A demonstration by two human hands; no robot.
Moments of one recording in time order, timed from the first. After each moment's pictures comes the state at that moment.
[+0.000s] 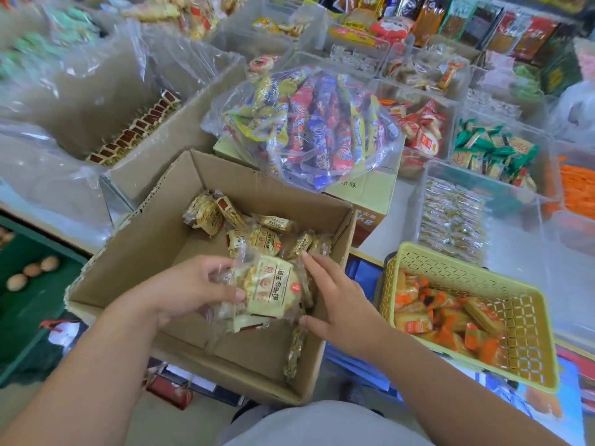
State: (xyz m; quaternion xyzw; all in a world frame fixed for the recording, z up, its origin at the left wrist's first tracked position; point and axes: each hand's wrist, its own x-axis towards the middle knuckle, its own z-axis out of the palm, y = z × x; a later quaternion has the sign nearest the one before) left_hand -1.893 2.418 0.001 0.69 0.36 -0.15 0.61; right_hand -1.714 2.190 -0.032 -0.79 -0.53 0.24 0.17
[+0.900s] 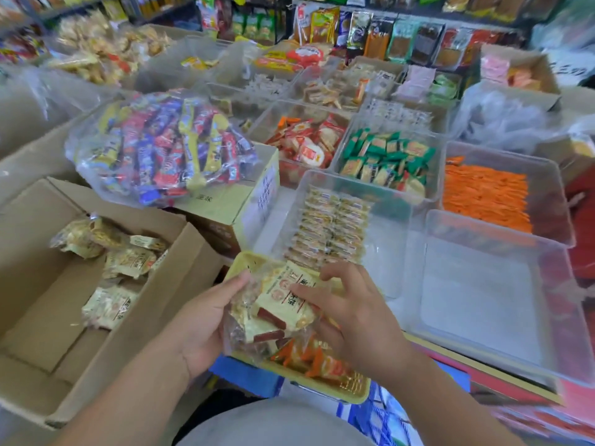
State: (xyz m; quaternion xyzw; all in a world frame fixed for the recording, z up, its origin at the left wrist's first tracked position) left_hand -1.653 2.112 0.012 0.41 0.42 0.04 0.81; right_hand -1.488 1.929 0.001 -0.75 -0.60 0.01 0.30
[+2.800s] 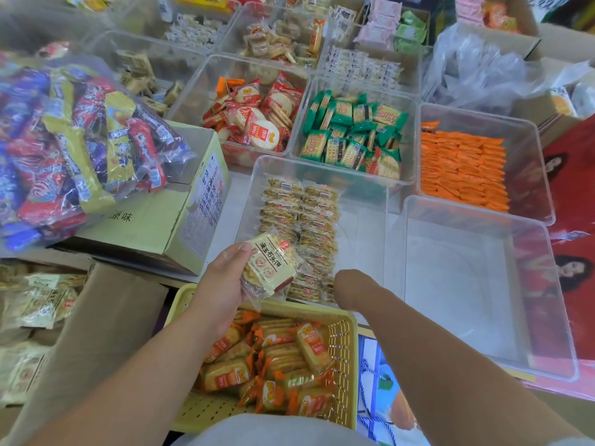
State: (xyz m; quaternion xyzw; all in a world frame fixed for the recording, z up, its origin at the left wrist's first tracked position) left_hand -1.498 2.161 -0.075 0.47 0.43 0.07 0.77; right_hand -1.336 1.994 -0.117 -0.84 -0.34 0.38 -0.19
